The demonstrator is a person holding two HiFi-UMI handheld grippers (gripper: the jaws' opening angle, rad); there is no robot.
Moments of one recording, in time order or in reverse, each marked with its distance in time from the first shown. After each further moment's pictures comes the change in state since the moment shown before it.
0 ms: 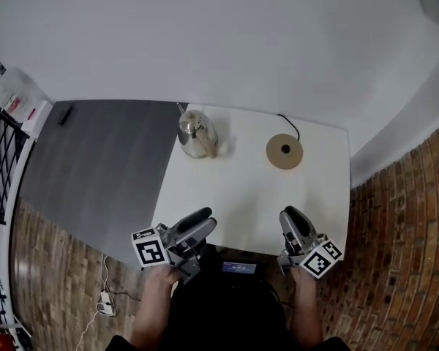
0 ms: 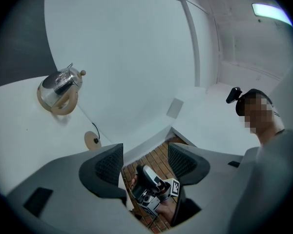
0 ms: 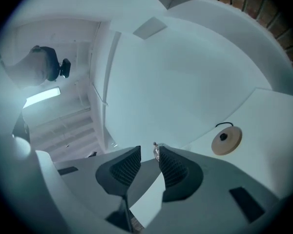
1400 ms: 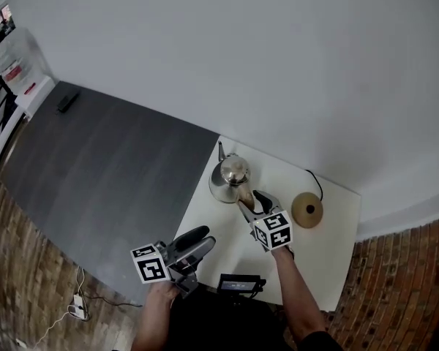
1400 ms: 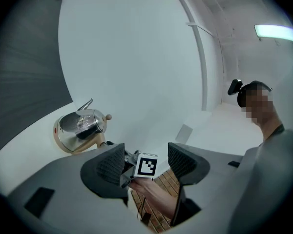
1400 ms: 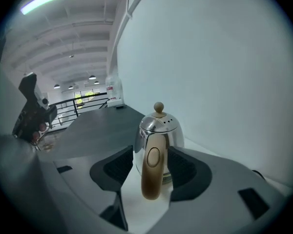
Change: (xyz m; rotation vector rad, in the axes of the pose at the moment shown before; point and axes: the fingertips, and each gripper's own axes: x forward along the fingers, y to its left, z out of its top) left arm -0.061 0.101 0.127 -0.056 -0.193 0.018; right arm 0.317 -0.052 -0.104 -0.702 0.668 -0.109
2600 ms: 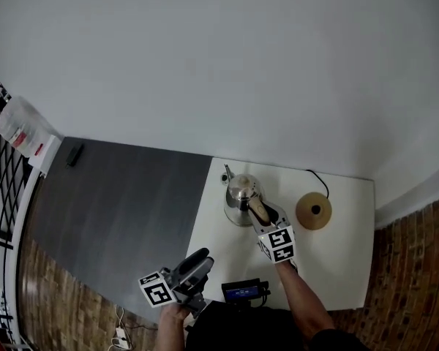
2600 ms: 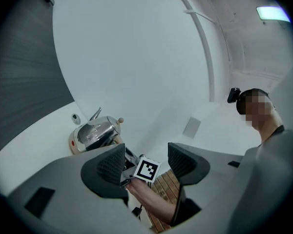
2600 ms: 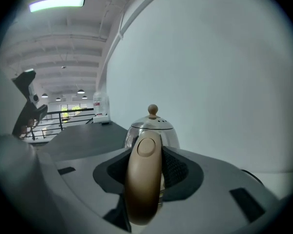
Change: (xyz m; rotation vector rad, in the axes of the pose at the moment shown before) left arm 0.013 -0.006 -0.006 0.042 0.066 0.094; right arm -0.026 -0.041 0.004 0.065 -0.236 -0.157
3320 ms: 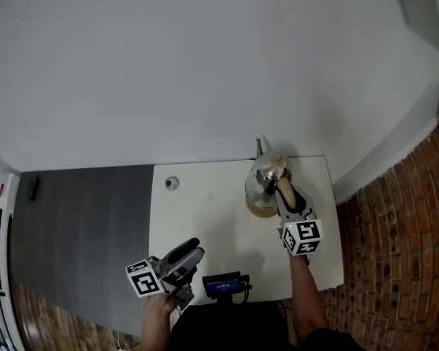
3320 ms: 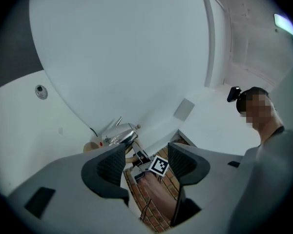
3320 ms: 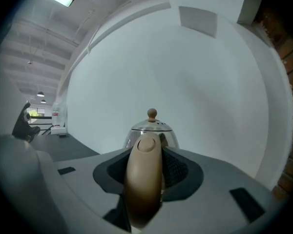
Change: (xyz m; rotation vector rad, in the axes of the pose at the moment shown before) left arm 0.108 -0.025 -0.046 -0.009 0.250 -0.160; right arm -0.184 -0.187 0.011 0.105 -0.146 -0.453
